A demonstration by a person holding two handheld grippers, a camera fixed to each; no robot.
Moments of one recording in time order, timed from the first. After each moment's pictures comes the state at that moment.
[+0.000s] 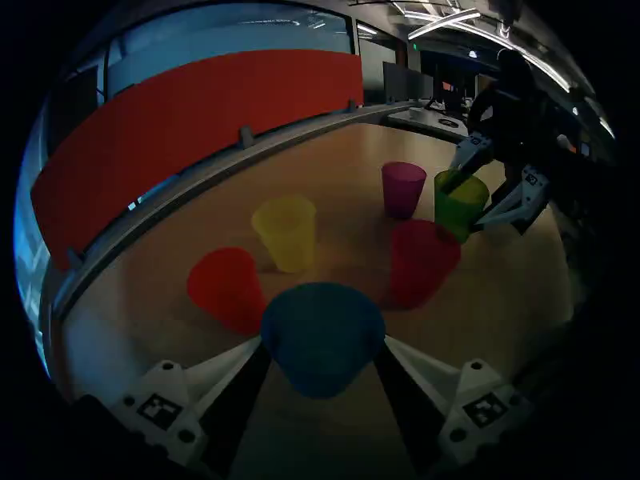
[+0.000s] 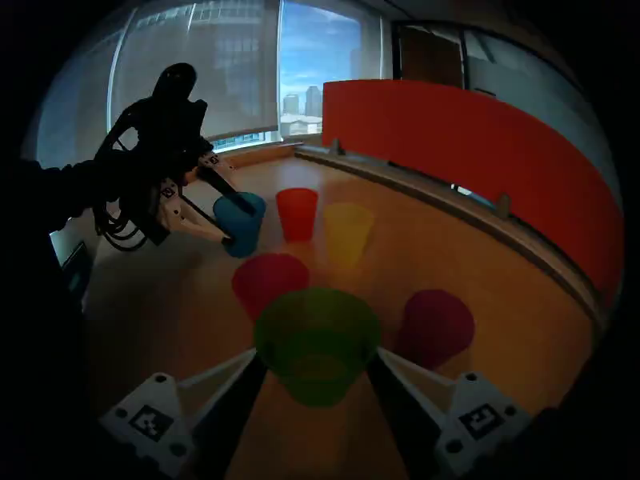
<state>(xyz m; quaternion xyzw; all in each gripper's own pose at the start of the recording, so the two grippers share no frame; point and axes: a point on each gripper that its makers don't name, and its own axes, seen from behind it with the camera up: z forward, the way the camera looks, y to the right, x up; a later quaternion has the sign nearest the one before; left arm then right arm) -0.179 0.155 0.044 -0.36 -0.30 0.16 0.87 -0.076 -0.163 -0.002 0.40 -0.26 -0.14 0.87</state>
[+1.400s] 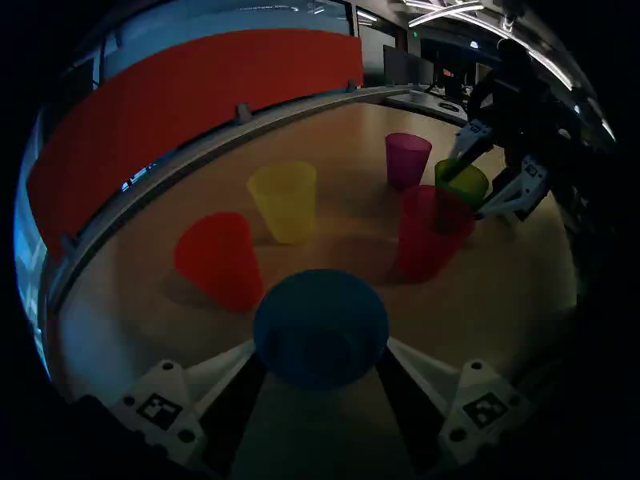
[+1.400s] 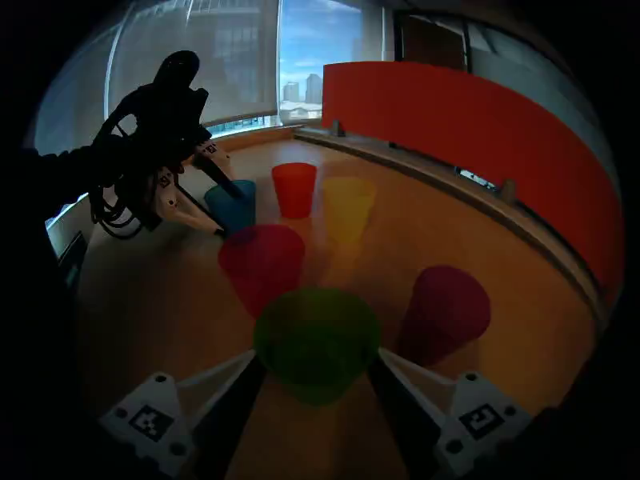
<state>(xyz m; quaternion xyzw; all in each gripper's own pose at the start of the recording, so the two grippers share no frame) -0.213 0.148 0.042 -0.36 -0.34 0.16 0.85 -0.107 -0.154 0.002 0.39 -0.28 -0.16 0.86</state>
